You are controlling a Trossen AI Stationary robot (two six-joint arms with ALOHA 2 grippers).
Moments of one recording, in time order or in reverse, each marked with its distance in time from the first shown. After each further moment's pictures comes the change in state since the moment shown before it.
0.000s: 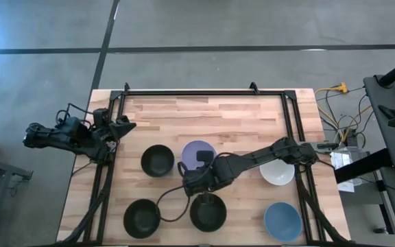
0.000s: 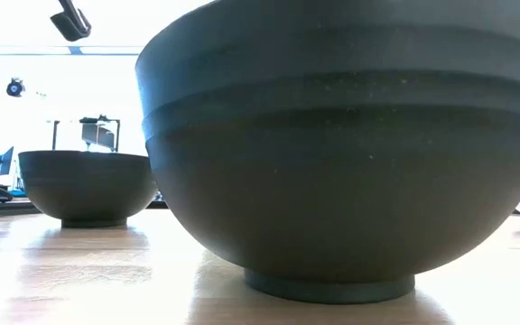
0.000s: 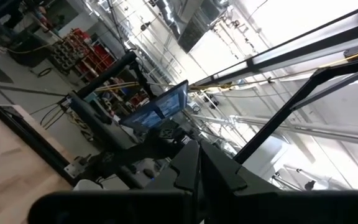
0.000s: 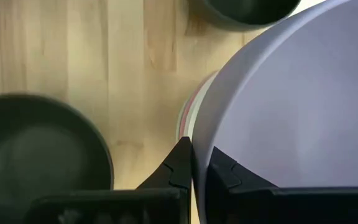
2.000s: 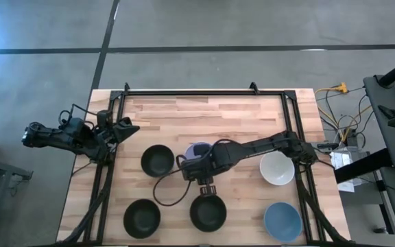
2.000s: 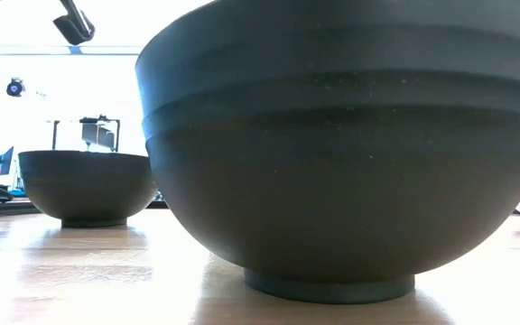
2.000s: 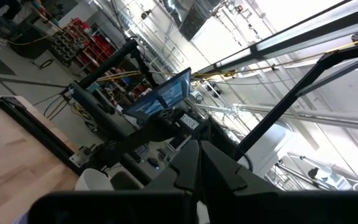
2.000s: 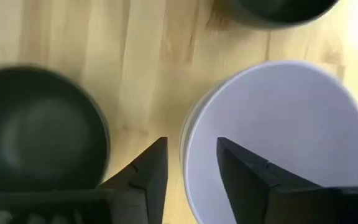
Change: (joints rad) left arm 0.001 0.030 -0.007 -0.004 0.030 0.011; right arm -0.094 -0.046 -0.058 0.041 -0.187 -0.167
